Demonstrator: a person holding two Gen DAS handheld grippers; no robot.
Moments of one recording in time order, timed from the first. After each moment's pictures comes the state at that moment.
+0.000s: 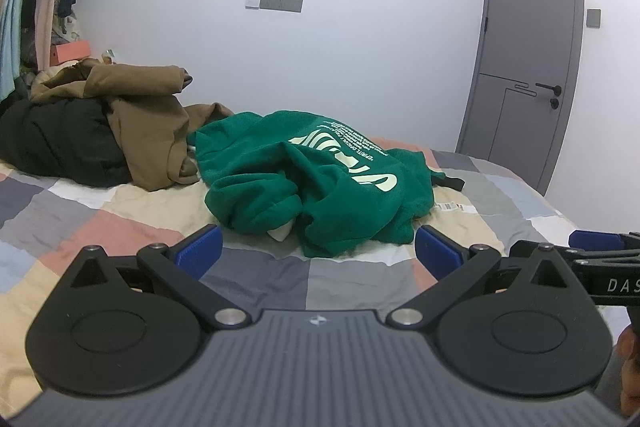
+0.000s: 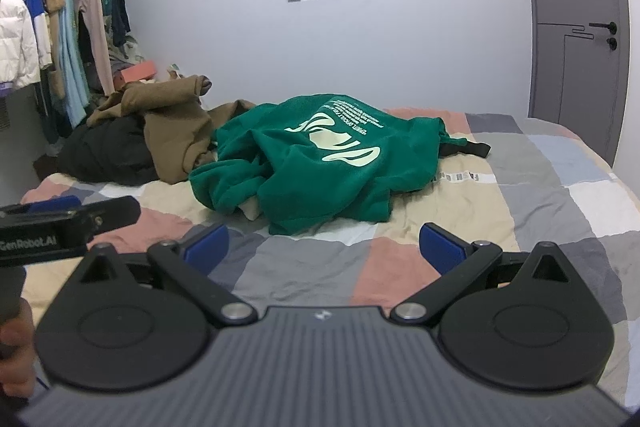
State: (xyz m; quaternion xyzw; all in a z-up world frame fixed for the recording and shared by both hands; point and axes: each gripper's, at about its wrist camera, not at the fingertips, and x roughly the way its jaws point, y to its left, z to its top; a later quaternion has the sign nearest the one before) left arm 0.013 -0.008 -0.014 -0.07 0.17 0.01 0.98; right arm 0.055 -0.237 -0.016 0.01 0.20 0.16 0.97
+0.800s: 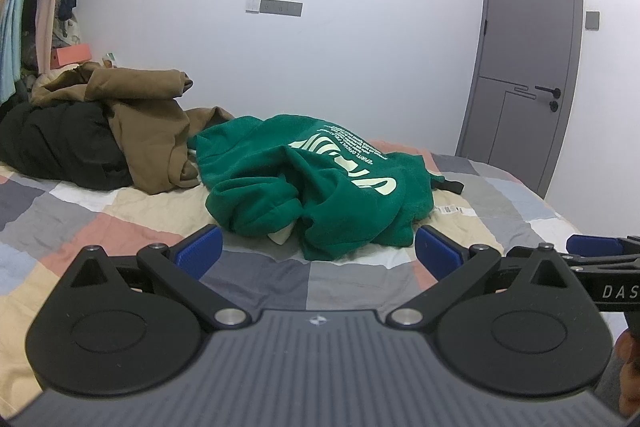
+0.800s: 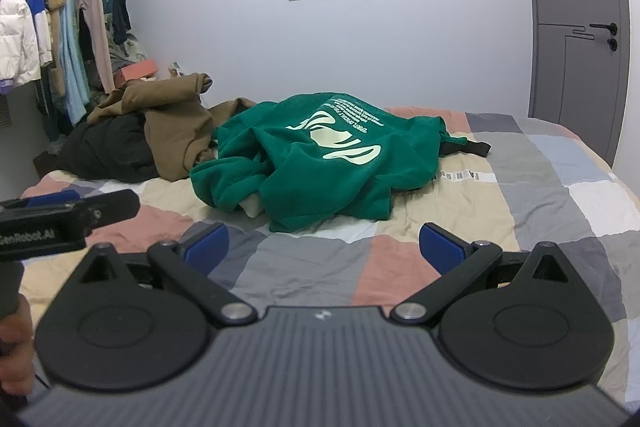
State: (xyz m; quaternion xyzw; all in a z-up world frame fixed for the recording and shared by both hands) left arm 0.013 -0.009 -0.014 -0.07 0.17 0.01 0.98; right arm 0.057 -0.238 -0.017 0.01 0.20 0.16 0.97
